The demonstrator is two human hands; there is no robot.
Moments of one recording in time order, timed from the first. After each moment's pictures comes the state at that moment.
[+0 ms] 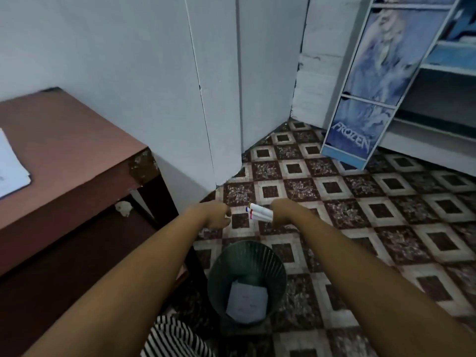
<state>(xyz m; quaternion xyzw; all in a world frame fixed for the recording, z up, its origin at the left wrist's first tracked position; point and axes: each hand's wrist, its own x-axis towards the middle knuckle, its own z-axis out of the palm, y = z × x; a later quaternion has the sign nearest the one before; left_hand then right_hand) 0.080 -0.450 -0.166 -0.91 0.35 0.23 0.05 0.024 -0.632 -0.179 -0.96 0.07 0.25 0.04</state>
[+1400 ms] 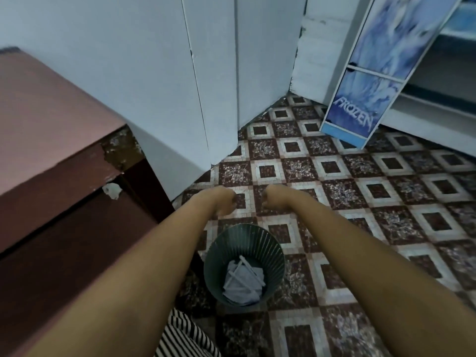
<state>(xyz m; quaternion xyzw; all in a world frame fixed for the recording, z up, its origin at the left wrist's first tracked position) 0.091 -0.470 -0.212 -0.90 0.33 0.26 0.03 0.039 -0.629 -0.219 -0.95 0.05 0.26 0.17</state>
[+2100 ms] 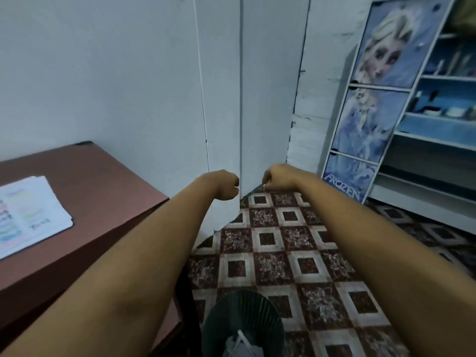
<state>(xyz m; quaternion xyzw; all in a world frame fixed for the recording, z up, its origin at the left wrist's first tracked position) 0.104 -0.481 -0.019 -0.94 0.33 0.06 0.05 0.052 -0.643 -0.013 -0.99 0.02 0.03 0.11</state>
